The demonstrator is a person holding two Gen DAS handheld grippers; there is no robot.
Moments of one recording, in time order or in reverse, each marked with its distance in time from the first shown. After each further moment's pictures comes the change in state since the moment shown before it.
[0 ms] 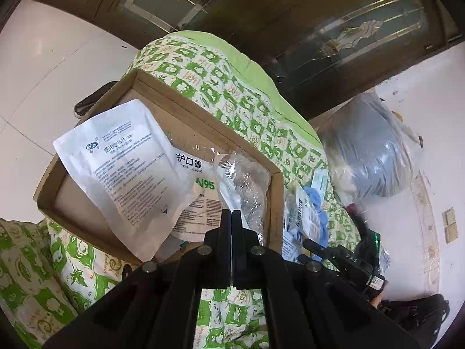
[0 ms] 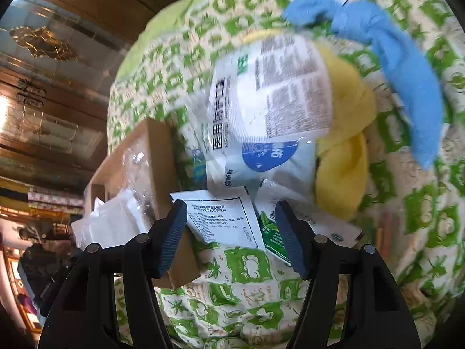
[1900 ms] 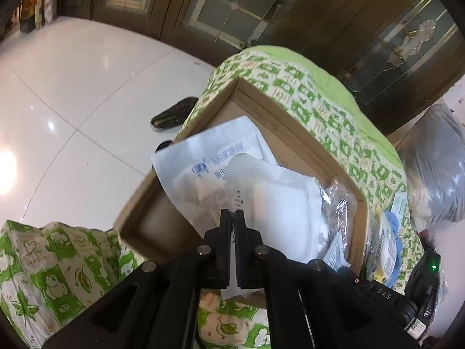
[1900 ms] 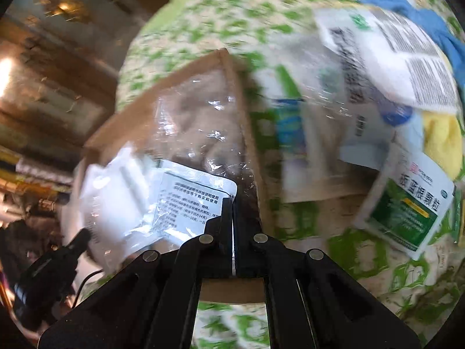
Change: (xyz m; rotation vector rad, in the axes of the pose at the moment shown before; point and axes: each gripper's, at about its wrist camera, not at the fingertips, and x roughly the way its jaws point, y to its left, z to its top) left arm -0.002 0.027 0.006 -0.026 -0.104 0.412; right arm 0.064 0.083 -0.040 -0.101 0.027 -0.063
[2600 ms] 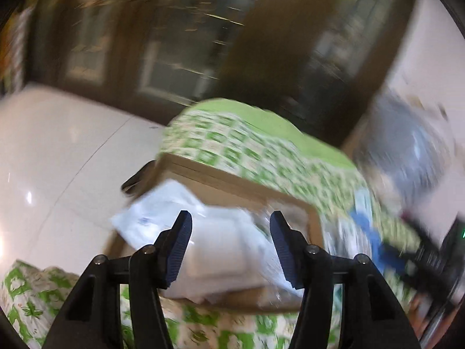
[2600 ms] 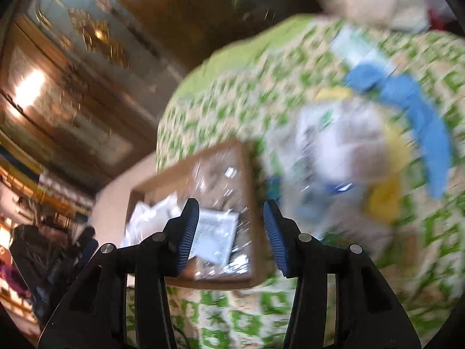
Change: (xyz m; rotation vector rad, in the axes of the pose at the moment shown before) left arm -0.053 -0.066 -0.029 0.298 -0.243 -0.124; right arm -0.120 -0.027 0.004 -0.066 -0.311 0.124
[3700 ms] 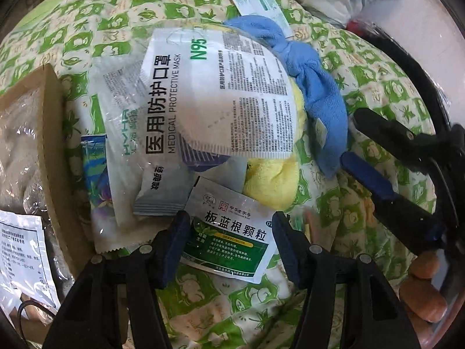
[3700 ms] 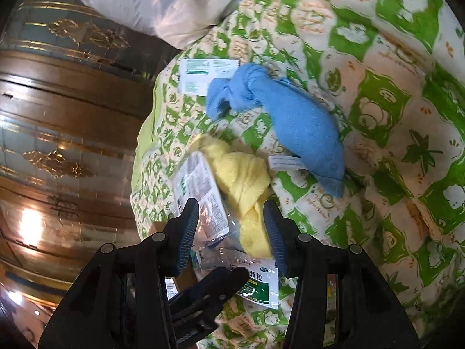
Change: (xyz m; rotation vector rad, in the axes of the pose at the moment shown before) left arm 0.172 -0.229 -0.080 0.422 0.733 -0.255; right arm -0.028 -0.174 -0.003 0.584 -0.107 0.026
